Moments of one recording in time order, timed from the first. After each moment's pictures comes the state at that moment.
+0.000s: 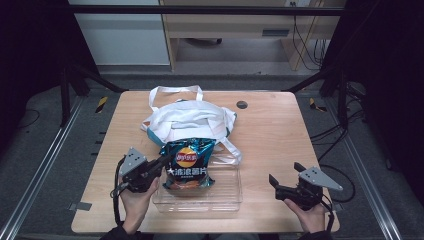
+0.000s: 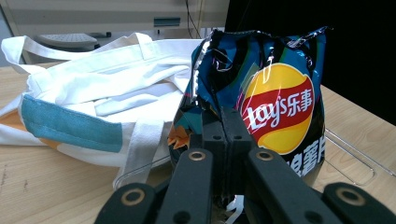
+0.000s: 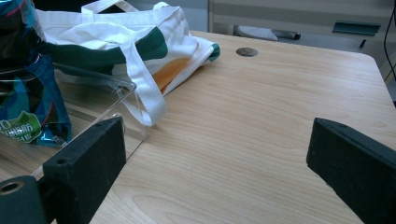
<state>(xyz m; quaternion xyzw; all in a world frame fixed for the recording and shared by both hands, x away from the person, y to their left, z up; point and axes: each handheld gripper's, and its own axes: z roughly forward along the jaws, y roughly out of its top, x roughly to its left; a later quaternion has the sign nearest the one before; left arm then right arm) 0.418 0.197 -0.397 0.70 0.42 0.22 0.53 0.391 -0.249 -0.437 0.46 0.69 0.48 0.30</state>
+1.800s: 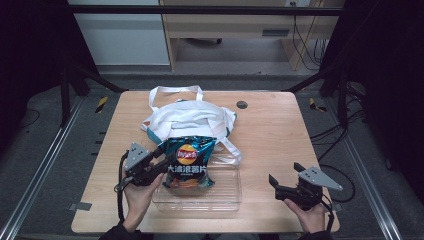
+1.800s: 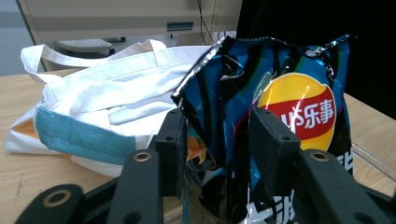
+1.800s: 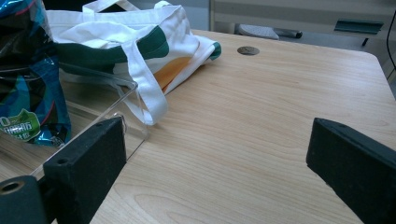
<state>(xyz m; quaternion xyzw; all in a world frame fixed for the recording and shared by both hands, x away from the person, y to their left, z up) 0.431 0.192 -0.397 0.69 0.42 0.25 0.53 0.392 -0.249 -0.437 0.46 0.69 0.48 0.29</state>
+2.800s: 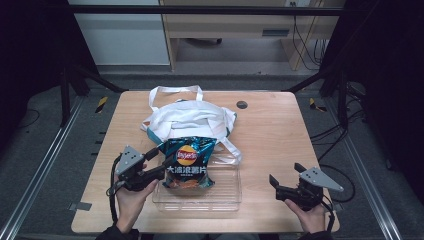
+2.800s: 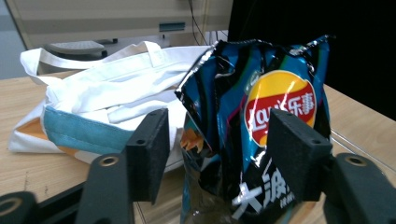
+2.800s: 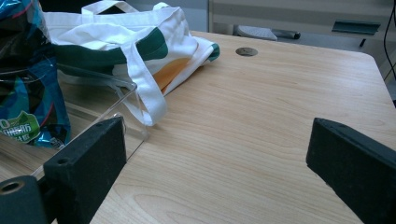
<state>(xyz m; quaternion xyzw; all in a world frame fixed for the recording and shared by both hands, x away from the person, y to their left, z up) 0.417 0.205 -0.390 0.71 0.40 0.24 0.53 0.390 -0.250 -0.436 0.46 0.69 0.48 0.30</state>
